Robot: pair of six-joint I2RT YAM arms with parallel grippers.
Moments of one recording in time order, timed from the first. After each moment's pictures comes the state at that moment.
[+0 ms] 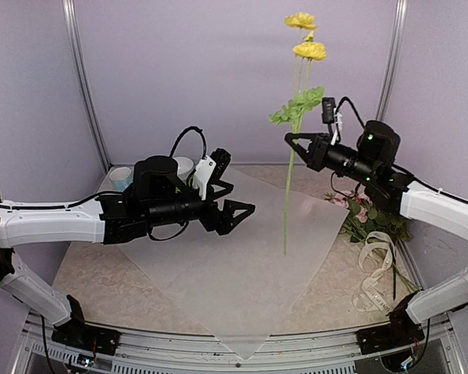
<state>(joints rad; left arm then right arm) -0.98 1.43 1.02 0.15 0.03 -0.05 0.53 1.22 1.01 0.38 -0.37 0.33</state>
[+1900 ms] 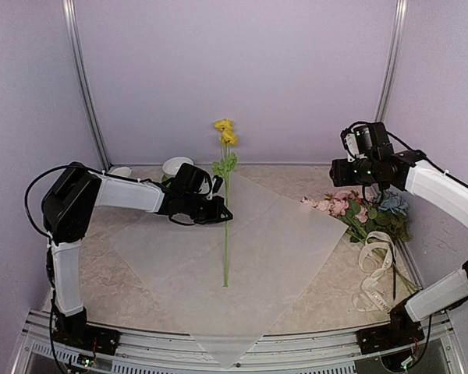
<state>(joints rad) -0.65 2.04 1.33 -0.01 0.34 -0.52 0.40 1.36 1.20 -0.50 0.22 0.18</state>
